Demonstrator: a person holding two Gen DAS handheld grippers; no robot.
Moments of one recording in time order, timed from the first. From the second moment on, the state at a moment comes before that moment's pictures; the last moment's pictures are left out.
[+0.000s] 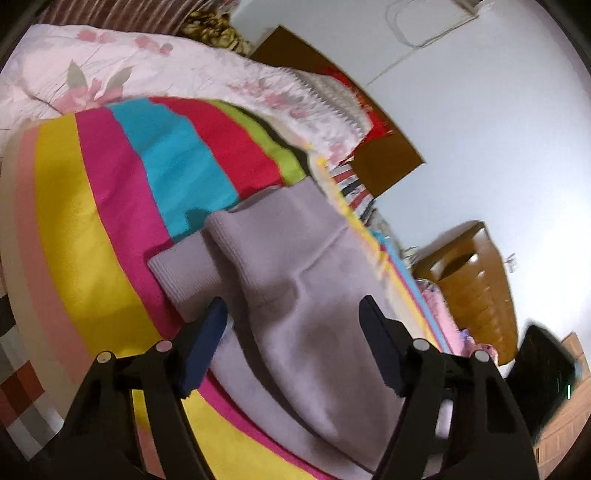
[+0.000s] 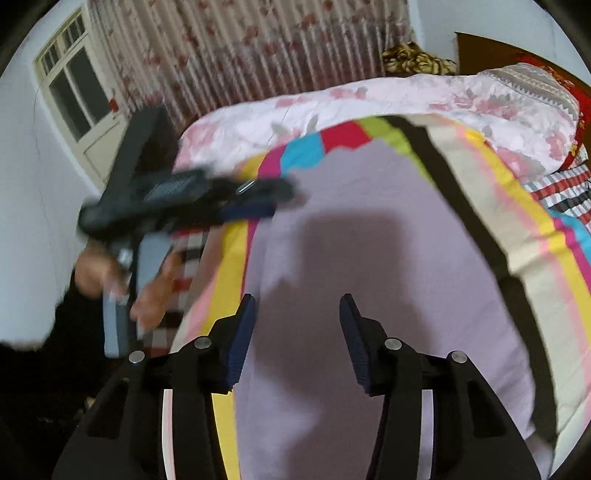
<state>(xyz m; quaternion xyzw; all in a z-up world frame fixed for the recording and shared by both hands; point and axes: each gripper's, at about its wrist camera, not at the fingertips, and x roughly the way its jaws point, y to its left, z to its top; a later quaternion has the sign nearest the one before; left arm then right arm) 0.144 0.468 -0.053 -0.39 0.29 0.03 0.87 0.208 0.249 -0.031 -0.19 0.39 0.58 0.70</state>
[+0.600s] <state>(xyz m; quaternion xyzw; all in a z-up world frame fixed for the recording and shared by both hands) 0.155 0.473 -0.067 -0.37 0.32 0.07 0.87 0.153 0.232 -0.051 -0.33 0.31 0.55 0.70</state>
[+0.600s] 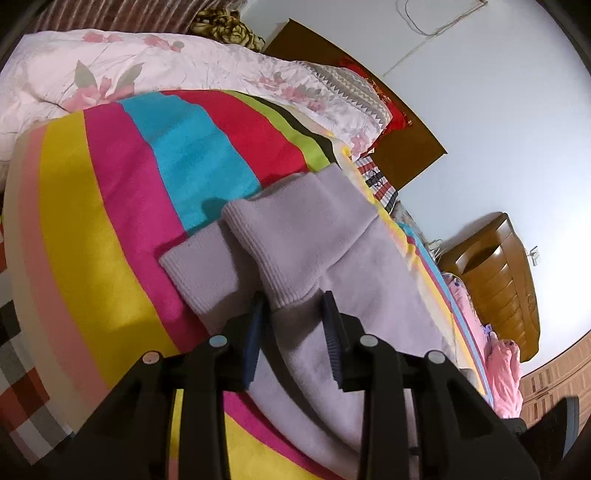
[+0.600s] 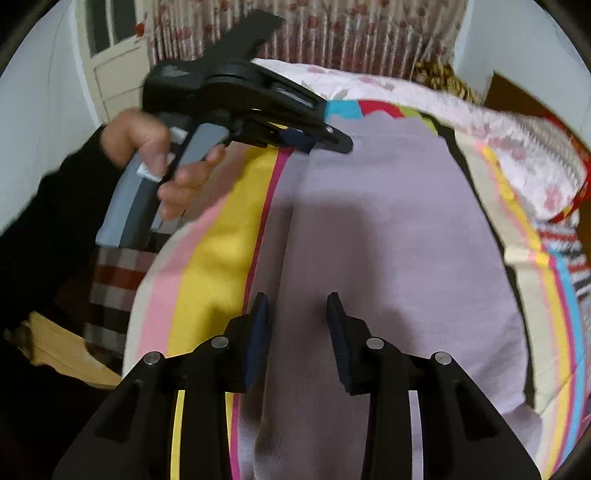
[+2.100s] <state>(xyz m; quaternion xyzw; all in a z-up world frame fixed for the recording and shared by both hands) 0.124 0.475 -0.073 -0.34 0.30 0.11 0.88 0.132 0.233 -0.058 -0.28 0.30 0.54 0.73</state>
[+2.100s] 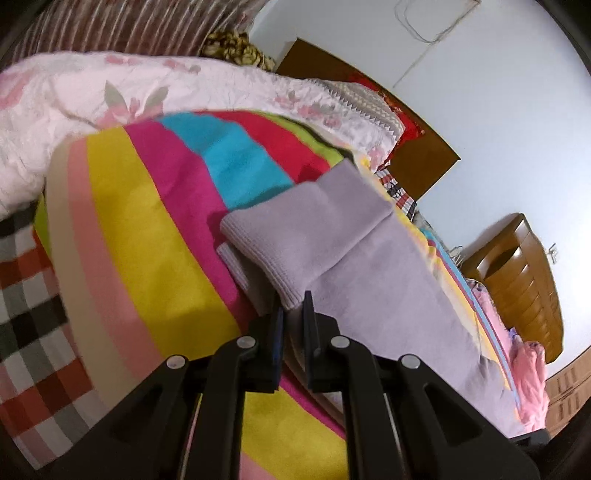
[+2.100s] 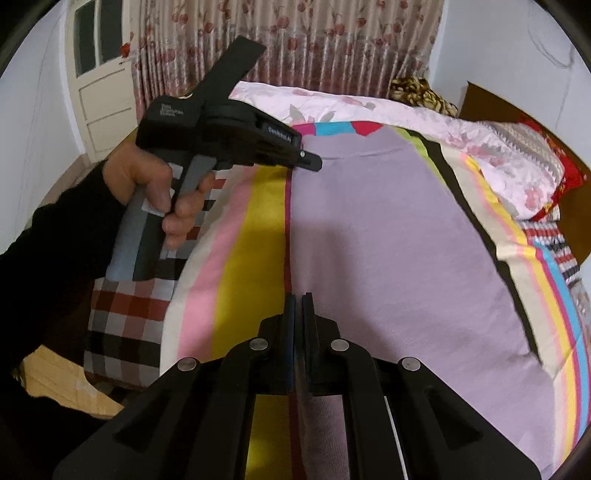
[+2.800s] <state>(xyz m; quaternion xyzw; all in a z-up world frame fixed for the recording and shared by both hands) 0.069 0.424 -0.051 -0.38 0.27 0.07 0.88 0.116 0.042 -0.016 -0.12 0.34 0.47 0.81</state>
